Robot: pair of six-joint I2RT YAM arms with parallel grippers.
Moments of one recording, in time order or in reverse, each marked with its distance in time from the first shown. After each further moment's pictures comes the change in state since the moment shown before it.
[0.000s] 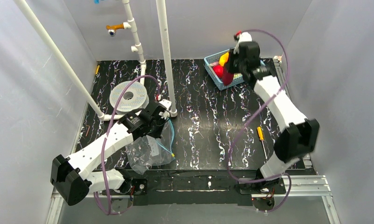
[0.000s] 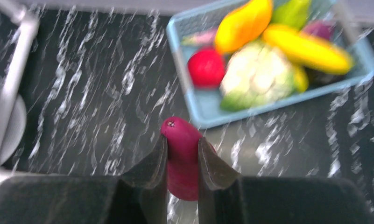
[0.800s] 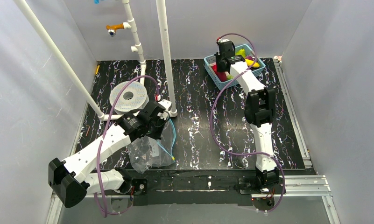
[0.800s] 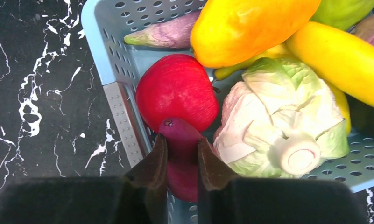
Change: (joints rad) left arm -0.025 -0.045 0.023 -0.042 0.035 -0.025; right arm -0.018 0.694 0.537 -0.107 0.076 -0.064
